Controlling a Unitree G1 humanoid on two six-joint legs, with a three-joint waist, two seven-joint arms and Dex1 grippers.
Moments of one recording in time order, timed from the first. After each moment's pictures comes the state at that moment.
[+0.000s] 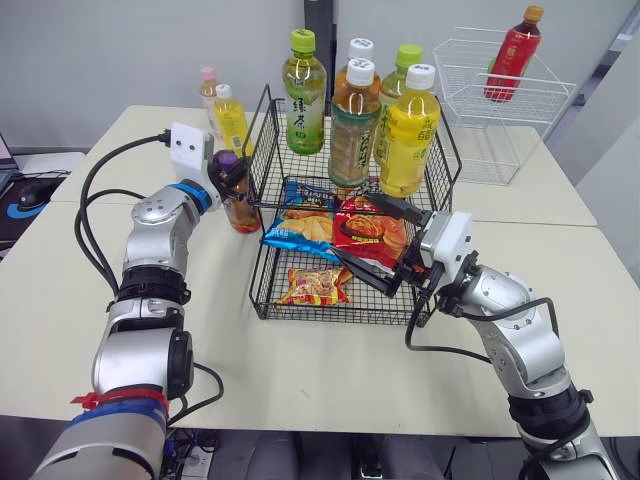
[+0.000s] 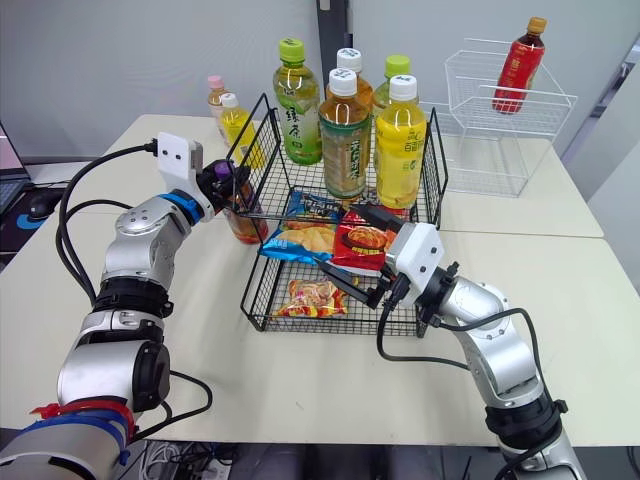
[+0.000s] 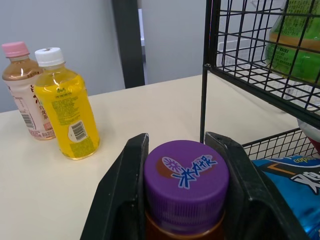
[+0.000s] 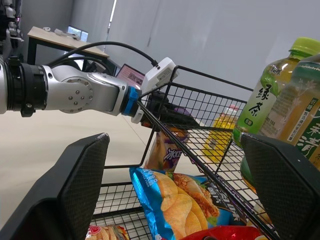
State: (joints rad) left arm -0.95 0.50 0.16 0.81 -0.19 0.05 -0.59; right arm -0.36 -0.35 0.18 -0.44 0.29 0.16 0.65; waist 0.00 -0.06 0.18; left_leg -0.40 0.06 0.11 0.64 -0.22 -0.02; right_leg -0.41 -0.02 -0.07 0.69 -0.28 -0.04
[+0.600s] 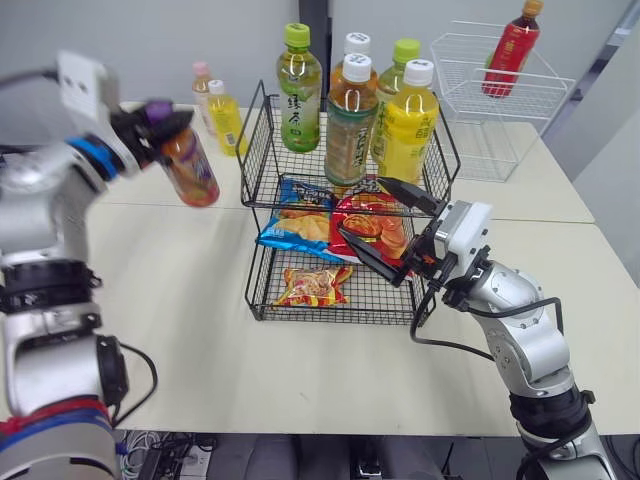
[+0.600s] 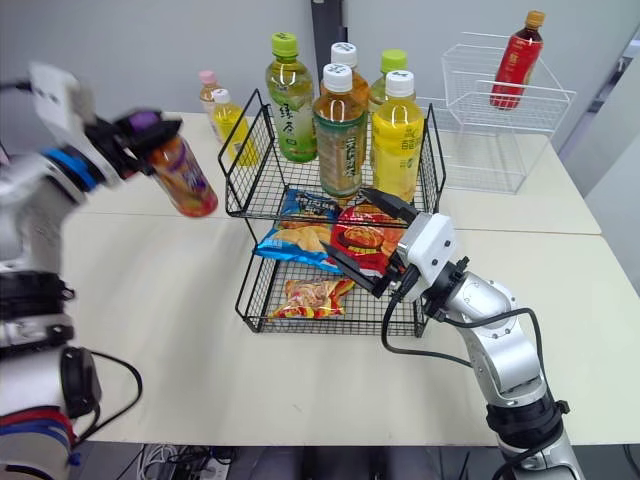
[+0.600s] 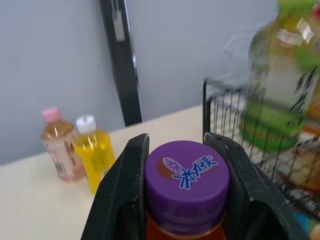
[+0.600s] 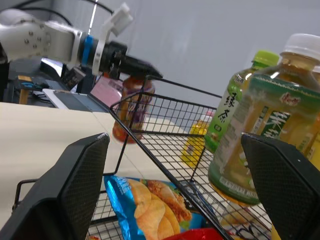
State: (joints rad) left arm -1.04 0.85 0.27 0.37 -0.45 0.55 -0.82; right arm -0.37 -0.31 0.14 -0.44 0.27 0.11 0.60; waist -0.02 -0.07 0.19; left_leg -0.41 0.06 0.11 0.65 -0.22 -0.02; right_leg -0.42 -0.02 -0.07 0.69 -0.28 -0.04
